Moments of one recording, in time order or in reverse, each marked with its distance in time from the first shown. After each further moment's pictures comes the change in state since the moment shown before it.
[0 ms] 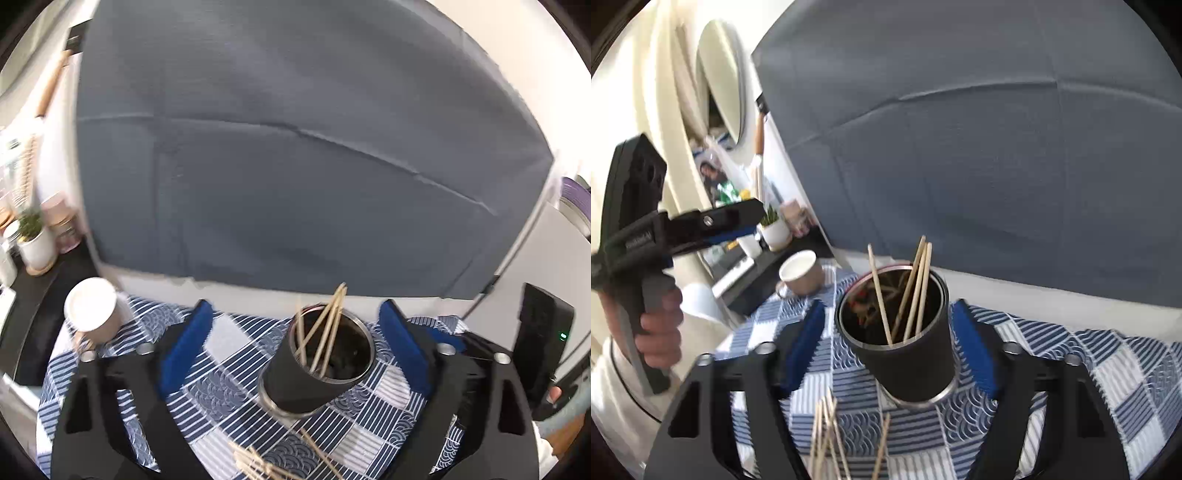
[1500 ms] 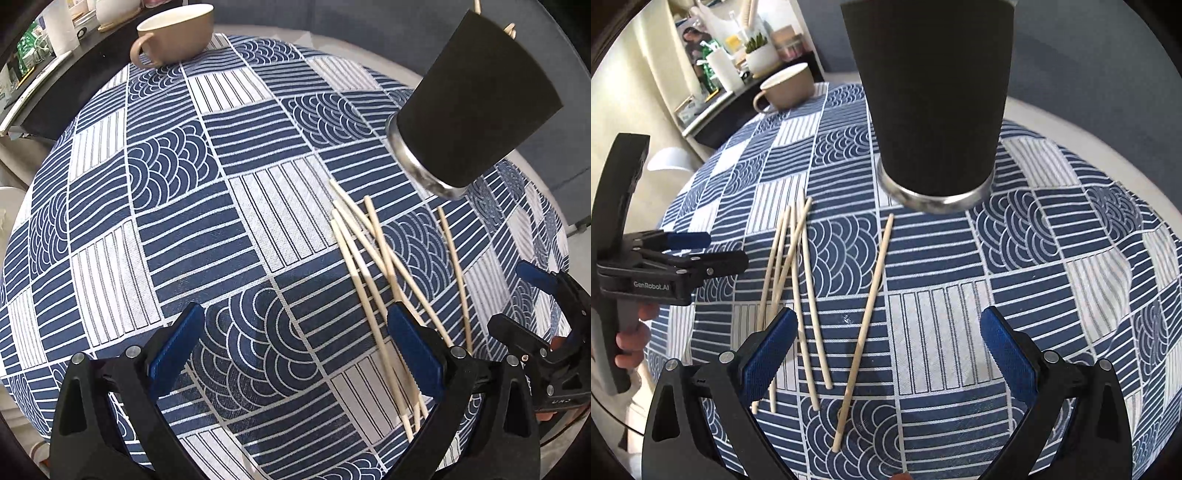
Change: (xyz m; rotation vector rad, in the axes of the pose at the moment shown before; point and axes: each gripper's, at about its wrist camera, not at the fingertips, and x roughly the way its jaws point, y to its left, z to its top) left arm 0.047 0.067 -0.220 -0.232 0.554 0.312; right arm 0.067 0.013 -0.155 -0.093 0.512 -0.063
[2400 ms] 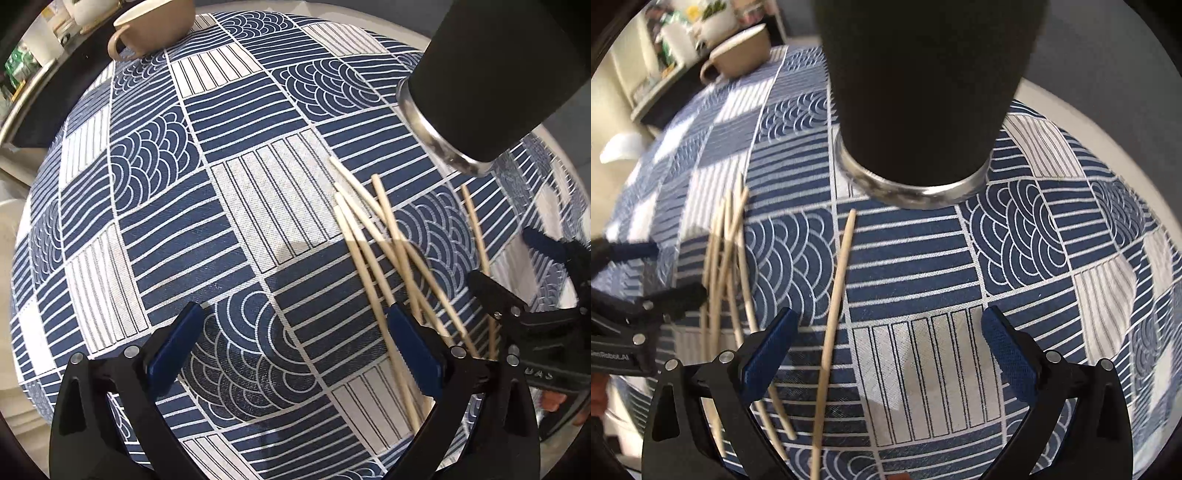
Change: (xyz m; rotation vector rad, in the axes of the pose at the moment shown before) left arm 0.022 -0.025 0.011 0.053 0.093 0.117; right arm 0.052 0.003 0.019 -0.004 0.121 -0.174
